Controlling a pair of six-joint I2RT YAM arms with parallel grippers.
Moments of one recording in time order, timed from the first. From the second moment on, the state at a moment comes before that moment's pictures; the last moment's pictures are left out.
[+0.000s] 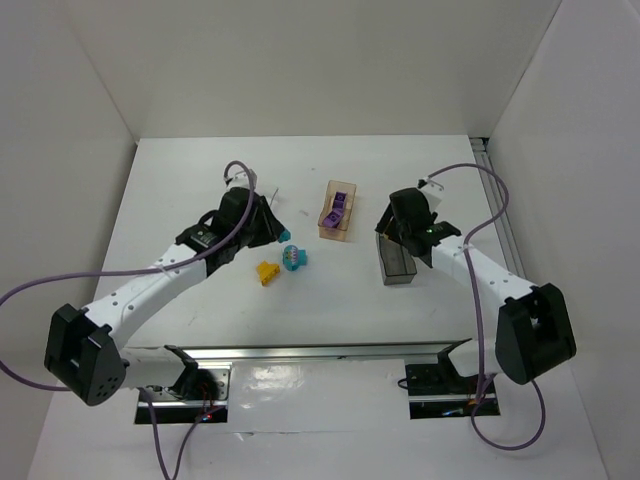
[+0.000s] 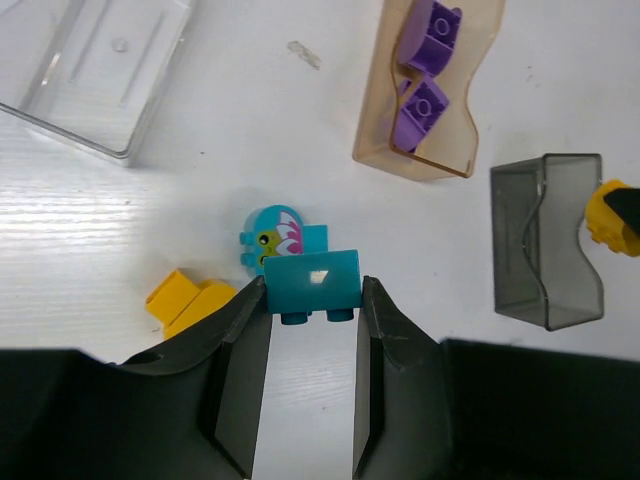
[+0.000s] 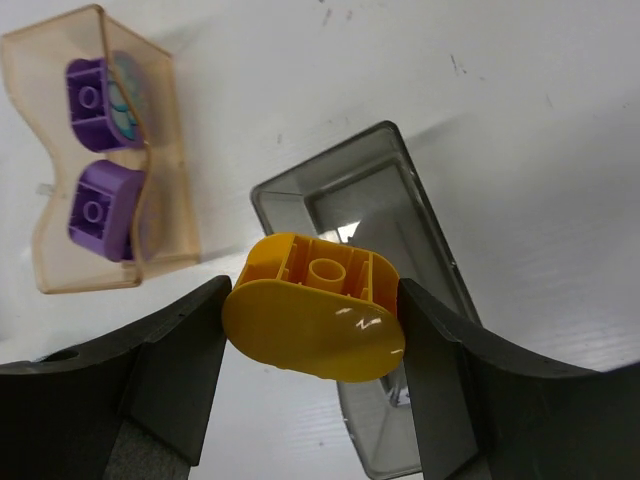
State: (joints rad) left arm -0.55 1.26 0.99 -0.36 -0.19 -0.68; right arm 0.41 1.34 0.90 -0.32 0.38 0.75
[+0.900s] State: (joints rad) left arm -0.31 1.64 1.38 -0.52 -0.18 -0.53; right arm 0.39 1.17 0.93 -0.37 0.41 0.67
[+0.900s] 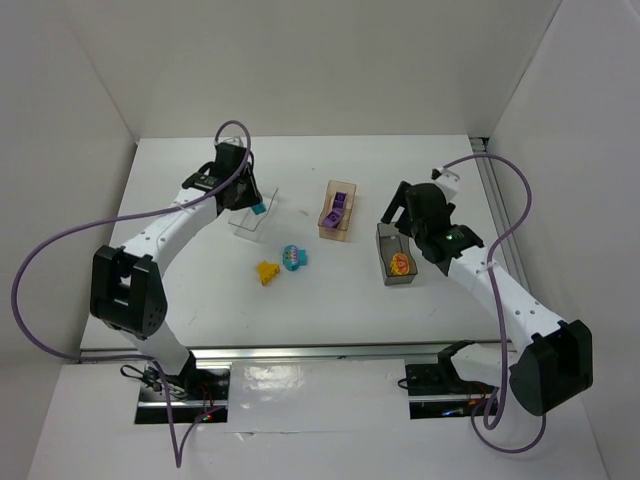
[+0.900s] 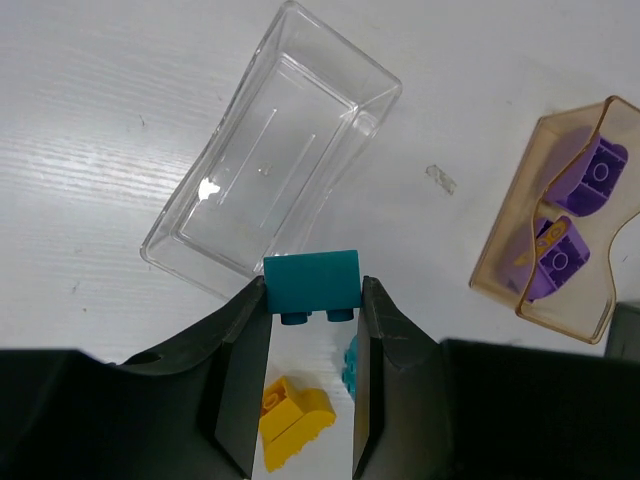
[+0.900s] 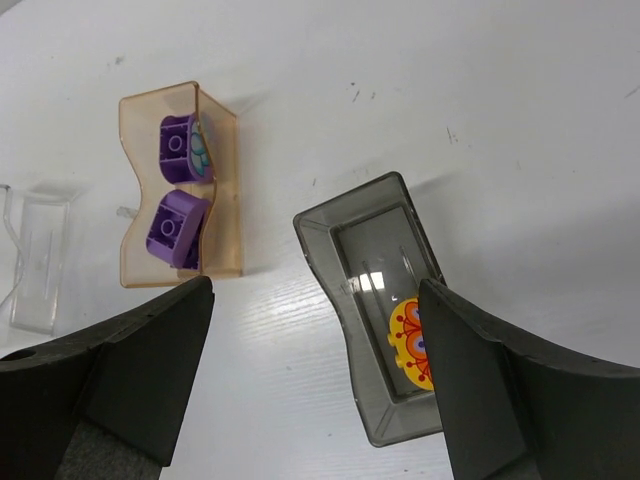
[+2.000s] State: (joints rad) left arm -0.34 1.37 1.23 -0.61 -0.19 -0.56; right arm 0.70 1.29 0.94 -0.33 0.26 0.59
